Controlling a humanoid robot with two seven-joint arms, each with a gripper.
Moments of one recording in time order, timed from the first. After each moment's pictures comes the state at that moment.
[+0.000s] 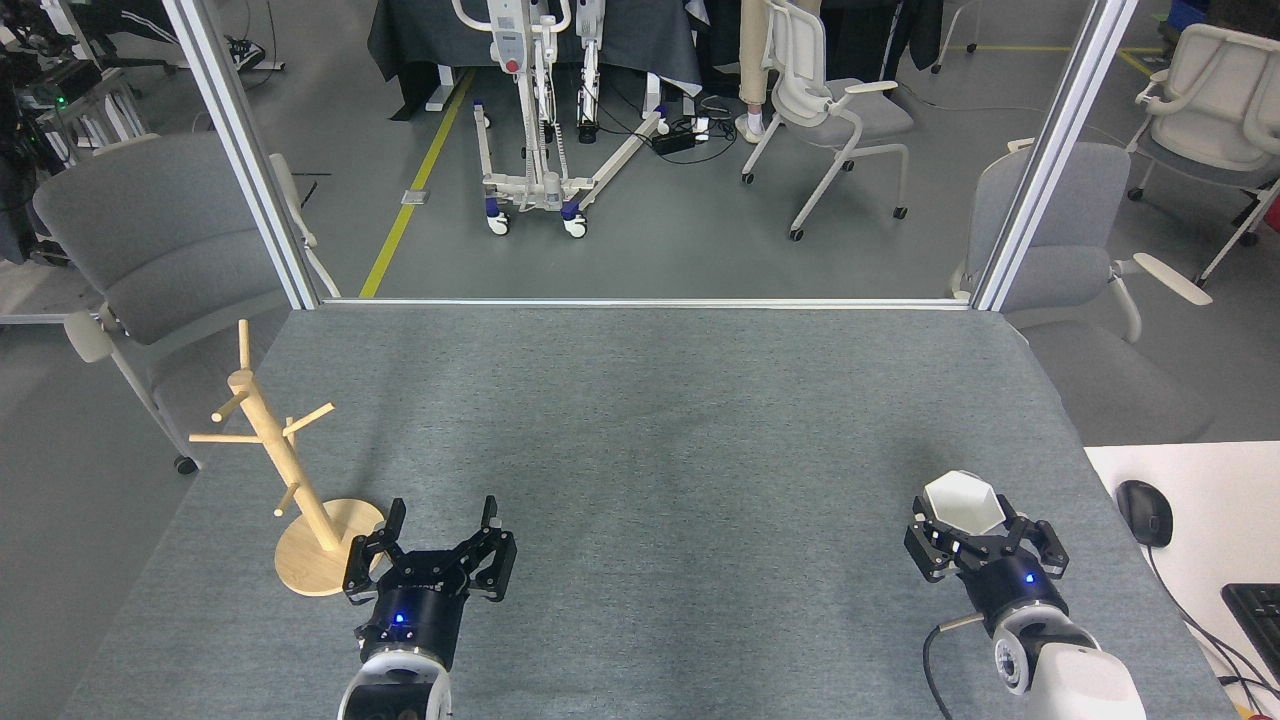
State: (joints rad) left arm -0.12 -0.13 0.05 -1.42 -1.60 -0.02 0.08; right arm -0.43 -0.12 -0.29 -0.75 1.64 -0.35 -0.17
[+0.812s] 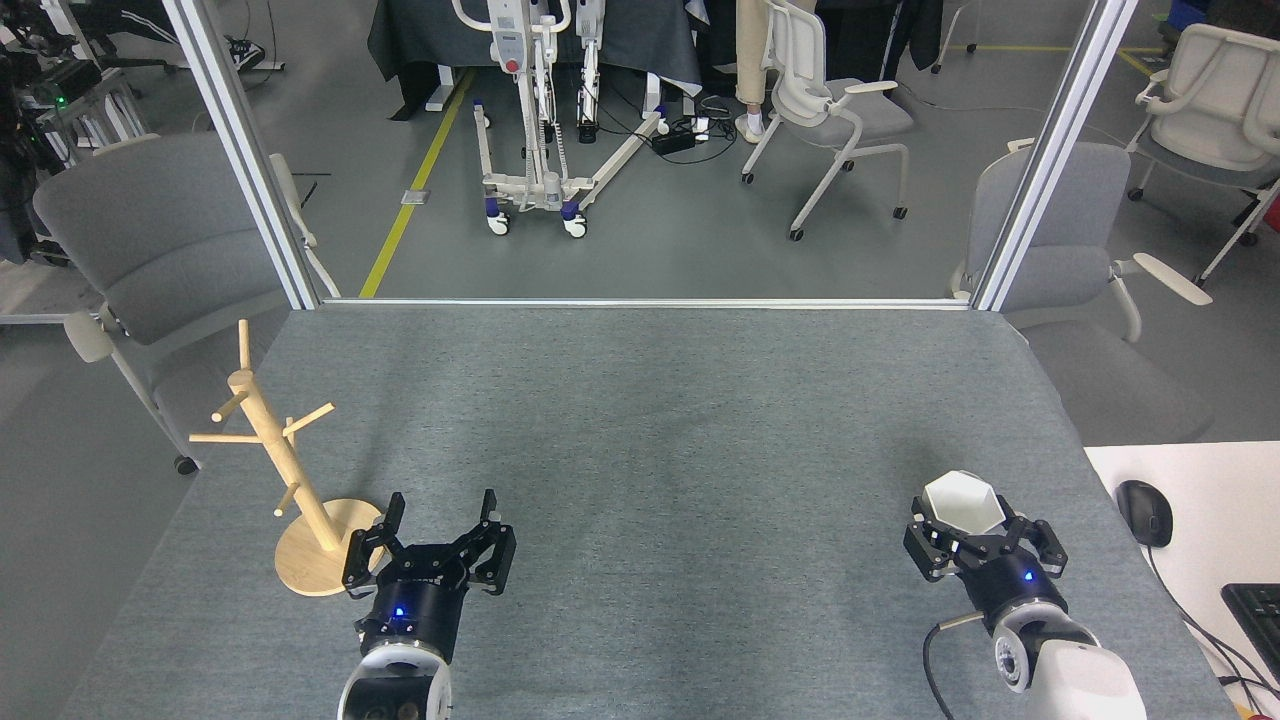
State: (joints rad) left arm -0.13 -0.13 0.05 -1.42 -1.60 -0.01 0.08; right arm -0.44 -0.12 -0.29 -0.74 1.64 -0.35 -0.17
